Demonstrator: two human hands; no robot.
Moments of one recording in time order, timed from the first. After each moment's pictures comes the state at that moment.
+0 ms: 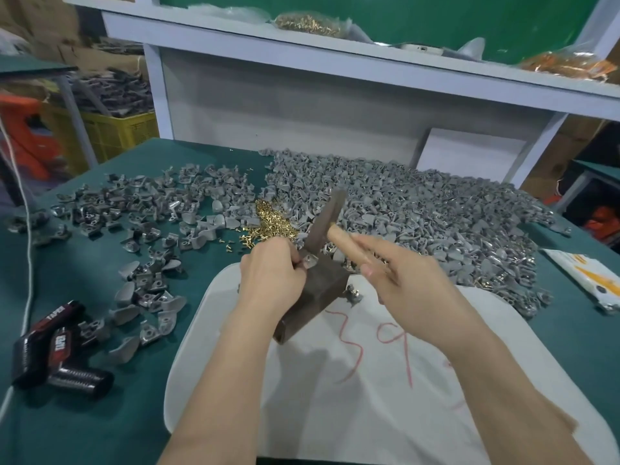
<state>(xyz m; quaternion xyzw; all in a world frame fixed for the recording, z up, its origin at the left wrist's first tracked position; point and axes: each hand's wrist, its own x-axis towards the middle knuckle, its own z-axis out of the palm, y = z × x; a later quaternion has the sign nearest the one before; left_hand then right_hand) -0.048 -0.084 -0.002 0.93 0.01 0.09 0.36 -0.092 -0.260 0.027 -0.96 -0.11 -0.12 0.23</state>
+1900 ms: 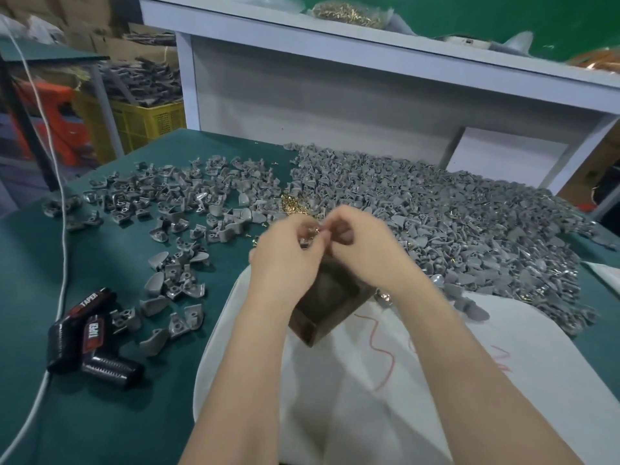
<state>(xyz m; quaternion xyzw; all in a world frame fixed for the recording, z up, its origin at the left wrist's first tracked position) -0.049 -0.064 0.008 0.86 0.03 0.13 0.50 -0.025 -0.190 0.025 -0.92 -0.17 -0.06 0.36</state>
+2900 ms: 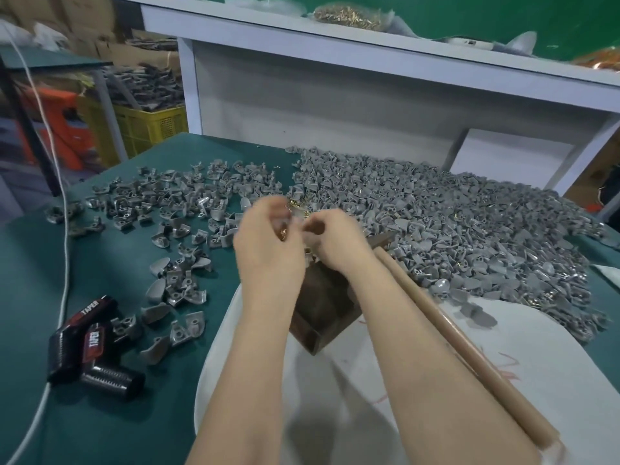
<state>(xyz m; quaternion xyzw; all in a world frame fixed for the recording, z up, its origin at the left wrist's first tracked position) -0.046 -0.058 0.013 0.76 0.09 0.29 0.58 0.017 -0.150 0.012 -0.95 -0.10 -0.04 0.30</state>
